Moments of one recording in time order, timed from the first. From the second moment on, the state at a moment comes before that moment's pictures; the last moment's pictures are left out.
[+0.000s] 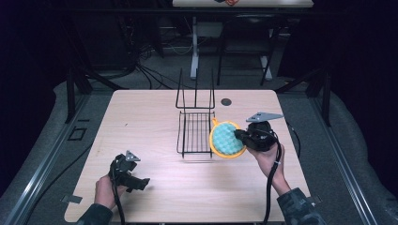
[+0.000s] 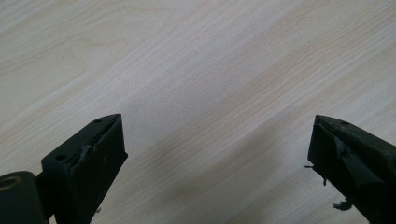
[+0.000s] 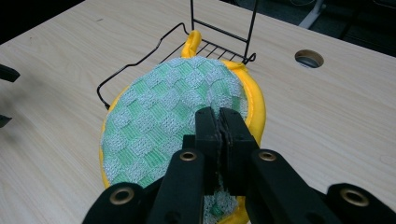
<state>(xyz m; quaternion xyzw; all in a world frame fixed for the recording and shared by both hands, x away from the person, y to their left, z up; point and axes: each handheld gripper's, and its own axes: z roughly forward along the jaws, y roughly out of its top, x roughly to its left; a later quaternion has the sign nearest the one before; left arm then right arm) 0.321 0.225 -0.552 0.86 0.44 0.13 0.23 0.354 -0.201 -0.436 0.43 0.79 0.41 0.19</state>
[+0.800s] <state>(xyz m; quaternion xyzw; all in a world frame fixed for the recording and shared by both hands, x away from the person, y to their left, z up) 0.320 0.225 -0.552 0.86 0.44 0.13 0.23 0.382 -0.164 -0.439 0.42 0.79 0.41 0.18</state>
